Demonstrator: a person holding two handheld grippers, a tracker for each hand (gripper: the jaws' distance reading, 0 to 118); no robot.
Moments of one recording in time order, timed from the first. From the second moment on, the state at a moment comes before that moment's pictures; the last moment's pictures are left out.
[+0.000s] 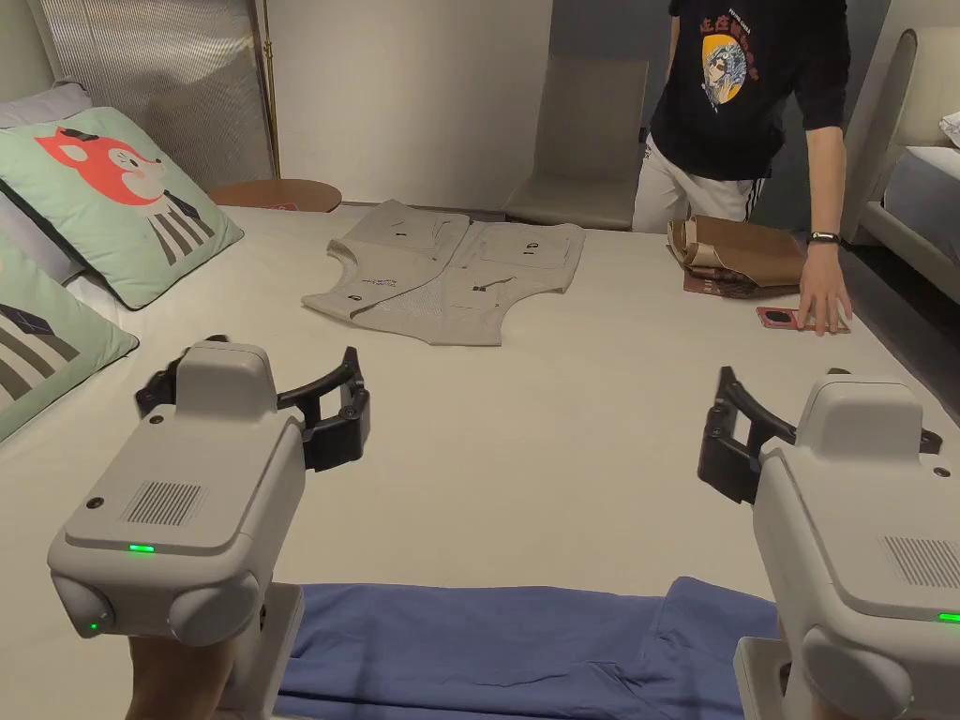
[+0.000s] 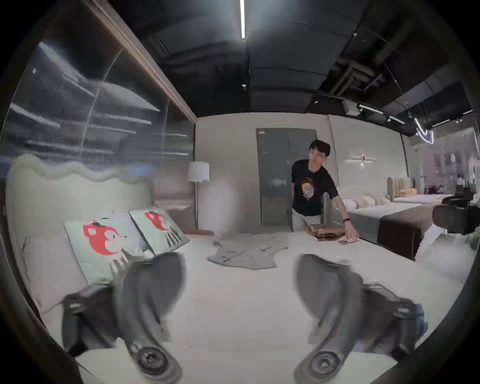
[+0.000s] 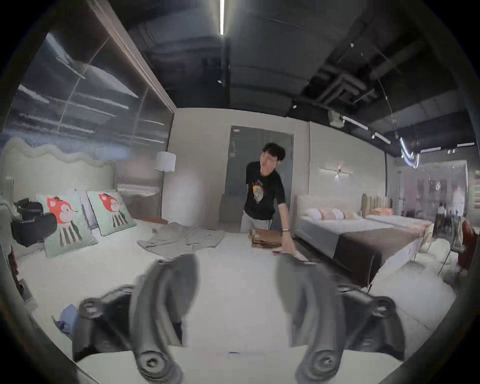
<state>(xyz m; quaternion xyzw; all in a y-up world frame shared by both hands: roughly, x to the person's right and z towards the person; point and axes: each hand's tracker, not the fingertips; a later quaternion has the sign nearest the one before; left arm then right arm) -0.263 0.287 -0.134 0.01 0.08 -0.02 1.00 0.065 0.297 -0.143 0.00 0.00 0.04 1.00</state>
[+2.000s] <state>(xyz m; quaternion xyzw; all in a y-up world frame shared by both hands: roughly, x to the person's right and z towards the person) -0.452 0.101 -0.163 -0.41 -0.05 0.33 0.85 0.045 0.259 -0.188 -0.06 0.01 0.09 0.99</state>
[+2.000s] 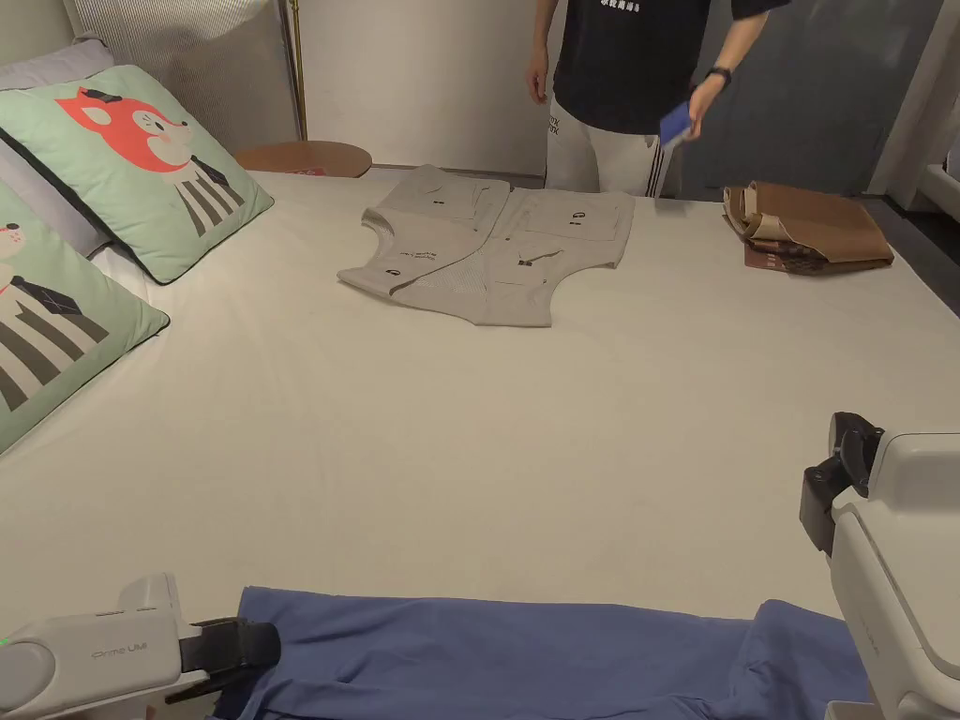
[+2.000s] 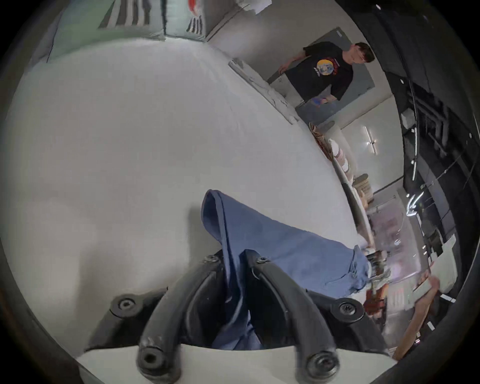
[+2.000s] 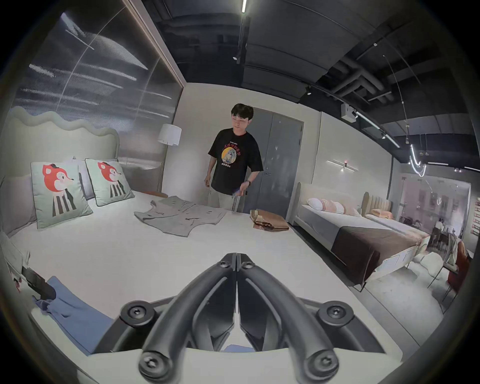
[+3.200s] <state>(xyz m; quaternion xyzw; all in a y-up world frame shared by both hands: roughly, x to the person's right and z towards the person) -0.222 0.125 -0.236 -0.47 -0.13 0.21 0.85 0.100 0.269 -0.151 -0.05 0.00 0.06 1.00</state>
